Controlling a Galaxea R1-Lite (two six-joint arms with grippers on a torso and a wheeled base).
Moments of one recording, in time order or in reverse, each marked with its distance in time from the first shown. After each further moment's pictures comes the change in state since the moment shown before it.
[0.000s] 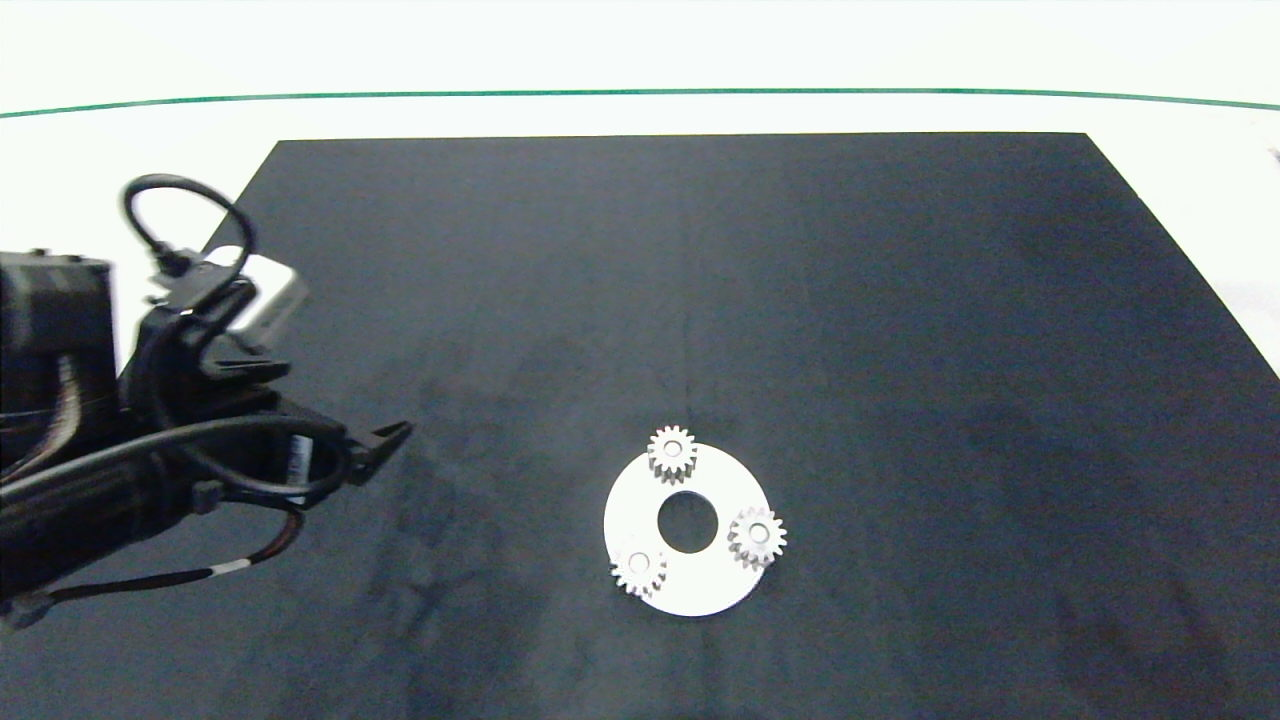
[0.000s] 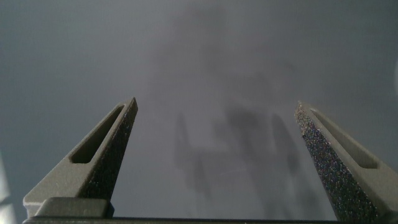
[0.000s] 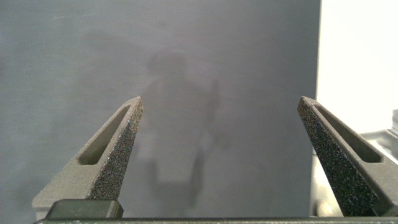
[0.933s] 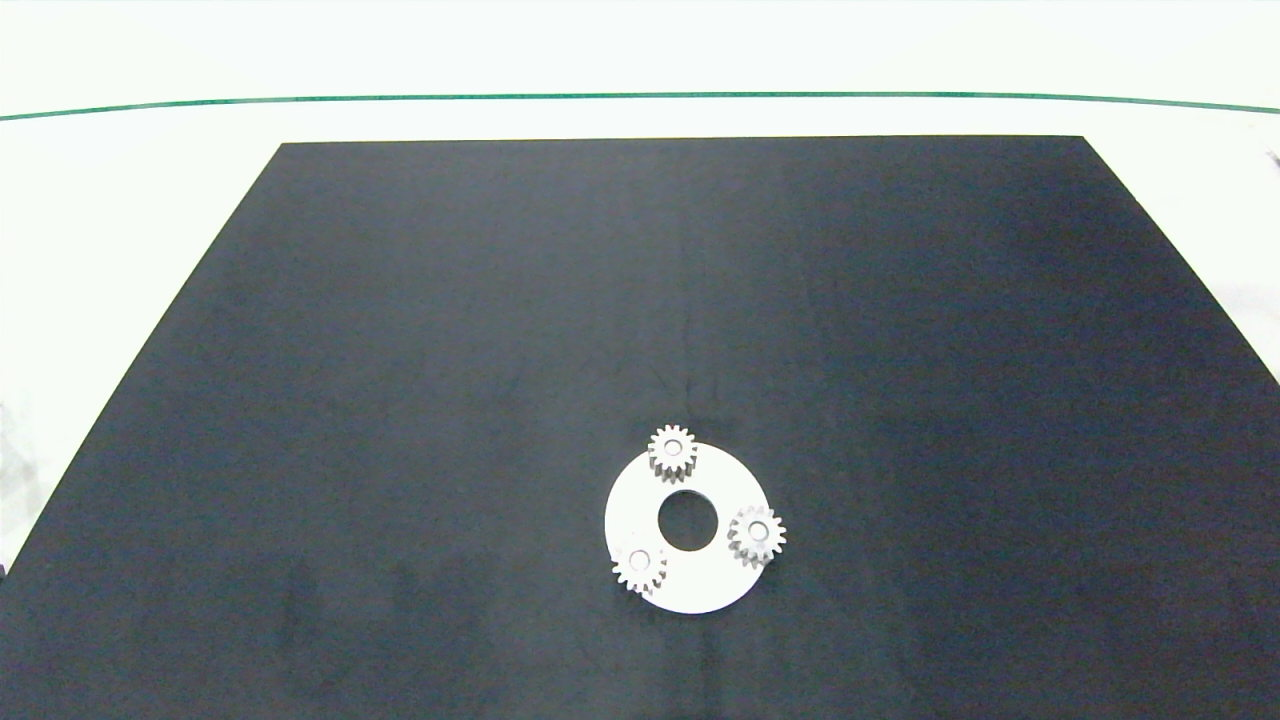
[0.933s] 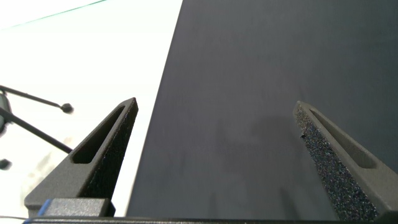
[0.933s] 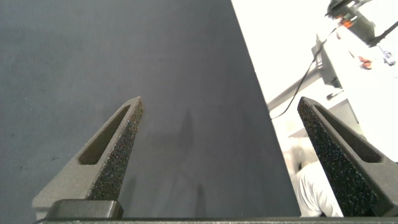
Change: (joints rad) left arm 0.290 -1.116 0.424 0.270 0.006 -0.041; right arm -0.196 -0.561 0.341 0.004 -0.068 0.101
